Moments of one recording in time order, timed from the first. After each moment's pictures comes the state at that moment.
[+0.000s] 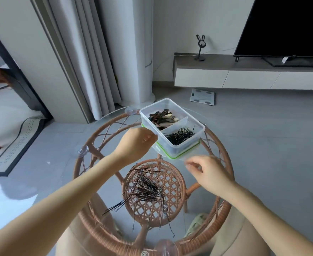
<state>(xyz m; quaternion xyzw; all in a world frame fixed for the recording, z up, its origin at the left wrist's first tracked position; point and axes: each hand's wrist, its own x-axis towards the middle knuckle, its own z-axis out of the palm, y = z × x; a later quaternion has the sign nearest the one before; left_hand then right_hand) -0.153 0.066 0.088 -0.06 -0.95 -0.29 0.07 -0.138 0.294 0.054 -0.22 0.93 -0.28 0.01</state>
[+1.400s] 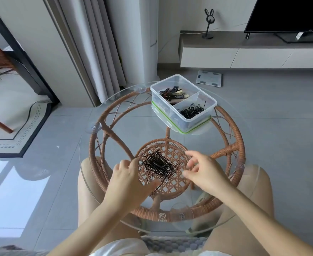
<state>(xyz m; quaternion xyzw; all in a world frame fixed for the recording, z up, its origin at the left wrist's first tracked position) -0.003 0.053 0.022 0.10 -0.98 -0.15 -0.02 -0.069 0.257 0.031 -0.10 0.93 -0.32 0.14</state>
